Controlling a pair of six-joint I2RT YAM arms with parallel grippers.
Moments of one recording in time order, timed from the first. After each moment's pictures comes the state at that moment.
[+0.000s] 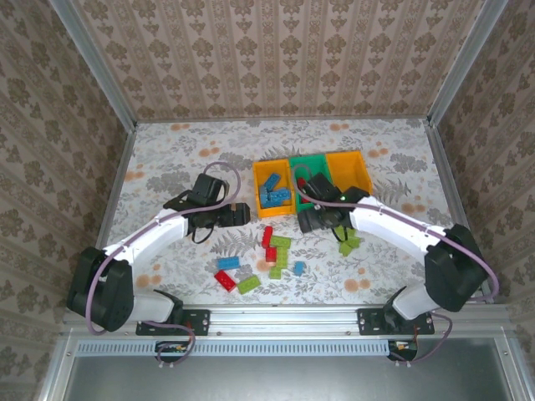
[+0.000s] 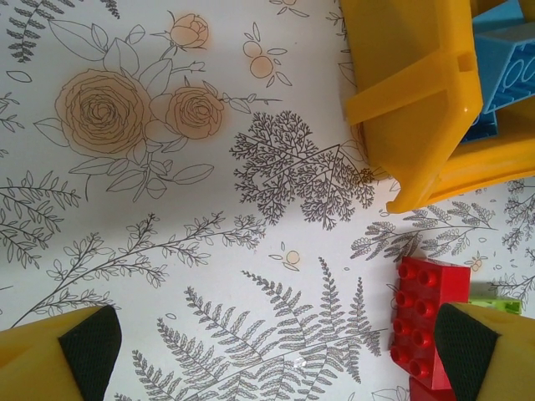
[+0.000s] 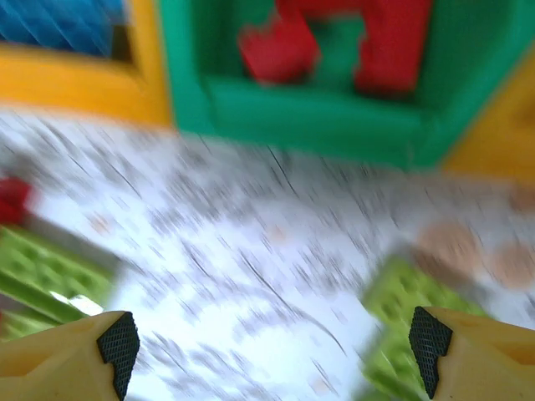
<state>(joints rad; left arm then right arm) -0.50 1.33 0.81 -0.49 0.11 -0.46 0.65 1.46 1.01 -0.76 0.21 0.37</state>
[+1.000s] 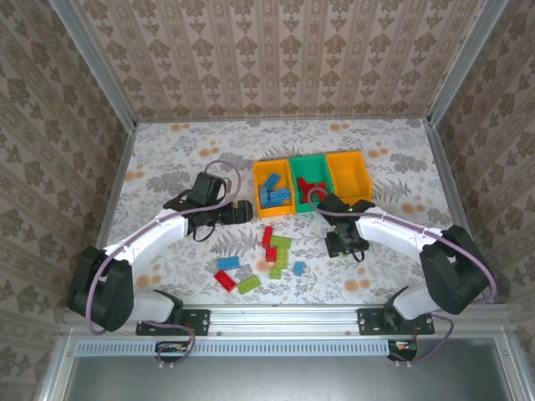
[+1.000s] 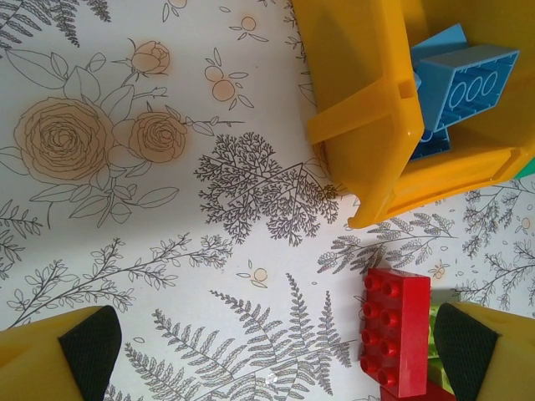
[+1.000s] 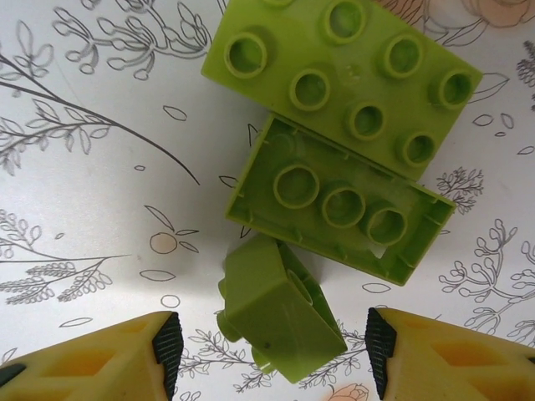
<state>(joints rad) -0.50 1.33 0.81 -0.44 0.16 -0.46 0.58 1.48 0.83 -0.88 0.18 0.43</state>
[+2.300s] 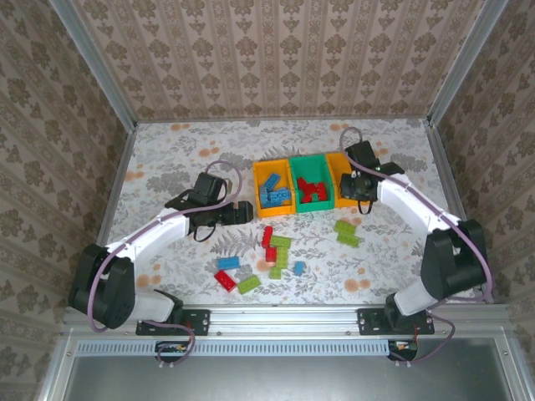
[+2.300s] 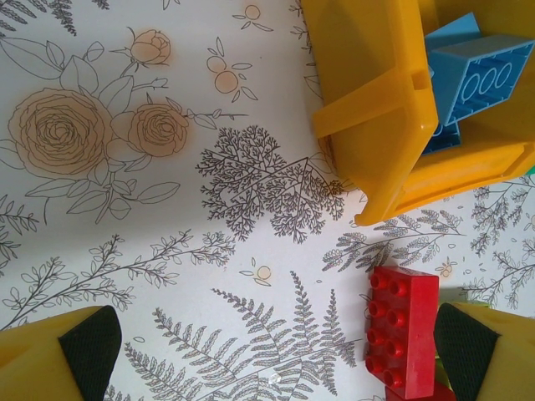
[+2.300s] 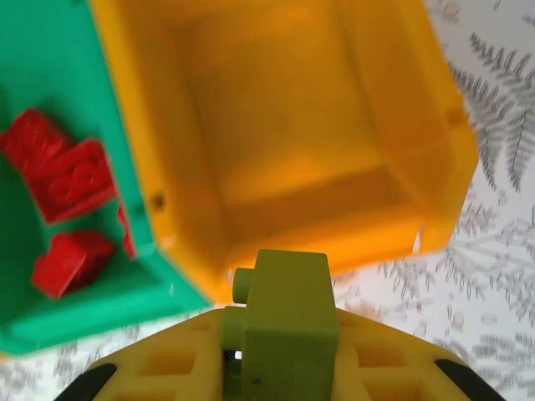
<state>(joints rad) -0.50 1.35 0.81 -0.43 0.16 -0.46 0.24 1.57 1.17 -0.71 0.12 0.44</state>
